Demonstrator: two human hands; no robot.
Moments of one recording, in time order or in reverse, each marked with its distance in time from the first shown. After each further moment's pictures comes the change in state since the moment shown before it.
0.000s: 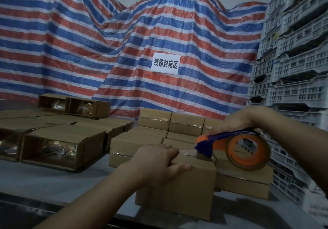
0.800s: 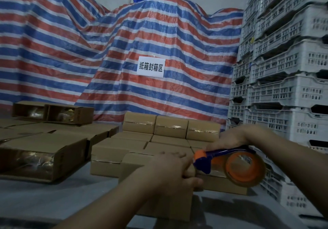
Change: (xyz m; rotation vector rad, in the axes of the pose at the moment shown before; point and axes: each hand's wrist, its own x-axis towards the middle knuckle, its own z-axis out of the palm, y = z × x) left_hand 0.024 0.073 -0.011 -0.063 -0.194 0.162; right_hand -0.010 0.050 0.038 -0.073 0.050 -0.004
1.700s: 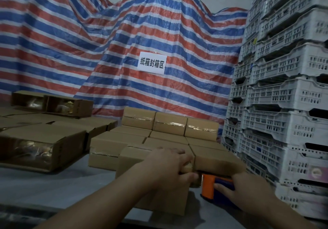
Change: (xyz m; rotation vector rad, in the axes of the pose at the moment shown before) left_hand -0.001 -0.005 0.008 0.080 0.074 0.014; right_hand 0.000 0.038 0.157 -0.223 0.624 0.103
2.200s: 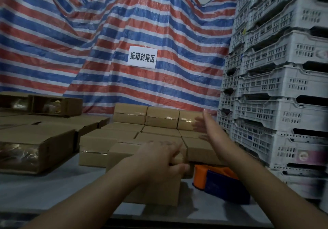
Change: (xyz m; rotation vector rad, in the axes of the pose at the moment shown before) left_hand 0.000 -0.001 0.002 -0.068 0.034 -0.019; right_hand 0.043 -0.059 -0.090 1.480 0.126 0.176
